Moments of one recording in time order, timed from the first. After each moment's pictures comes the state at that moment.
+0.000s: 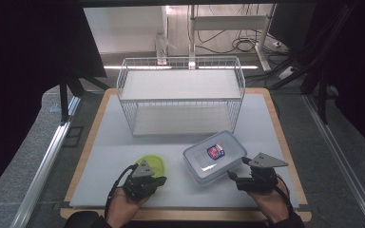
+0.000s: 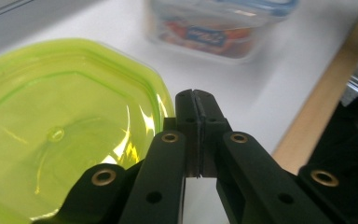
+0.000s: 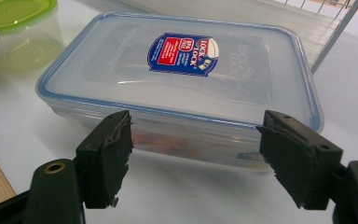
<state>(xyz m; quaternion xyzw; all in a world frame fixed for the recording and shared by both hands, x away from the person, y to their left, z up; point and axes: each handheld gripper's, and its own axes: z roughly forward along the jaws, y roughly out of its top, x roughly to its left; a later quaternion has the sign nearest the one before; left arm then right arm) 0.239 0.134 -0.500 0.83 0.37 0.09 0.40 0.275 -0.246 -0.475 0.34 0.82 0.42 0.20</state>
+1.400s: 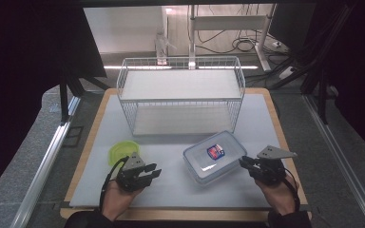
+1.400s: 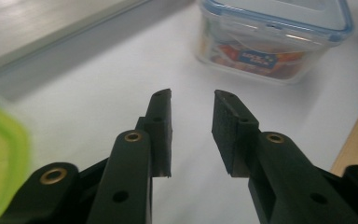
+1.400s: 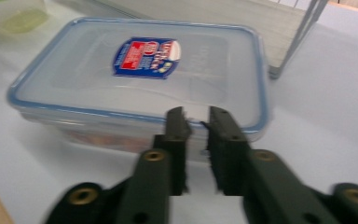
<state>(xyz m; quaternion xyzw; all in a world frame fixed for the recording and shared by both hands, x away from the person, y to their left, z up) 0.257 0.150 -0.503 0.82 0.37 0.13 0.43 0.294 -0.267 -0.462 0.36 0.82 0.41 0.19</state>
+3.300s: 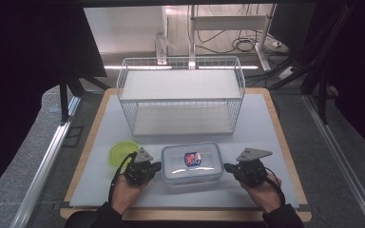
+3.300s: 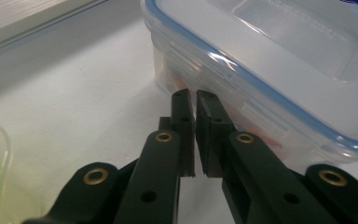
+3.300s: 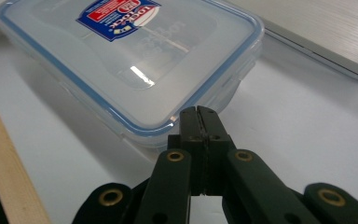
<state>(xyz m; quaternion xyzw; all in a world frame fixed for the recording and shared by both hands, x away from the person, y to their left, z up) 0.284 0.141 -0.518 0.82 0.41 0.13 0.38 0.294 -0.223 -0.477 0.31 0.86 0.38 0.13</state>
